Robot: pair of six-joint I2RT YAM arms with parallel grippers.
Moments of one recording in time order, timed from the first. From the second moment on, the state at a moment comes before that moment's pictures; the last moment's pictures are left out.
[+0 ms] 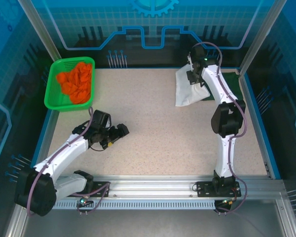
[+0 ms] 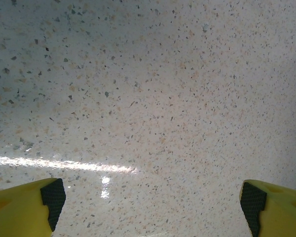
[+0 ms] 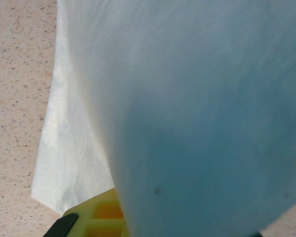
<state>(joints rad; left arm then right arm) -0.32 1.11 0.68 -0.63 0.27 -0.88 0.18 2.19 2.22 -1.12 0.24 -0.03</state>
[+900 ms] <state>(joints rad) -0.31 1.25 0.69 -0.63 0.28 -0.87 -0.04 2.23 2.40 -1.16 0.17 -0.10</state>
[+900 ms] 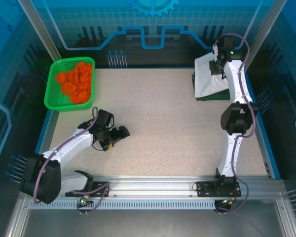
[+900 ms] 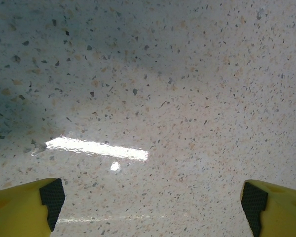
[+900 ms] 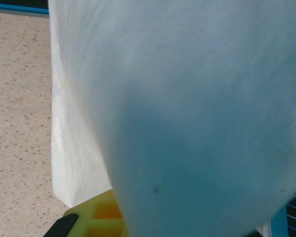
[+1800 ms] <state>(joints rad) -0.31 1.45 0.89 -0.79 0.29 -0.82 -0.21 2.56 2.66 -1.12 0.21 -0.07</state>
